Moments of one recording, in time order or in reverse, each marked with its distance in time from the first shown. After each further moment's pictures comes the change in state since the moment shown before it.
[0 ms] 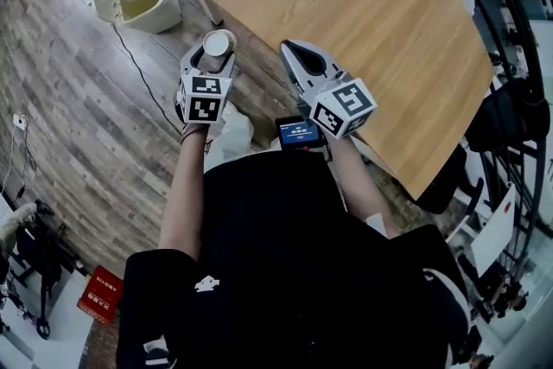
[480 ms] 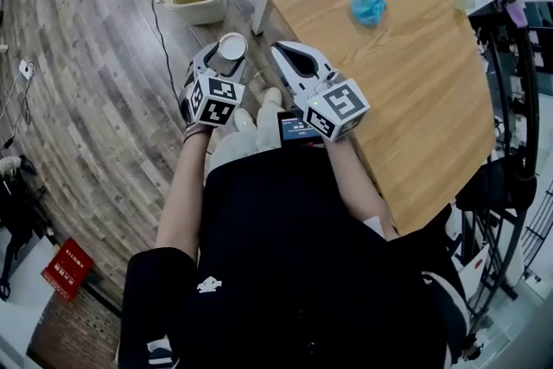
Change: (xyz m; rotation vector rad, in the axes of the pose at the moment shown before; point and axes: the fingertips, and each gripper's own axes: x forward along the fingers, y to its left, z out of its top) left arm -0.039 0.151 -0.029 0.031 0.039 0.123; right arm 0.176 0.118 0.012 -0.137 0.073 0.277
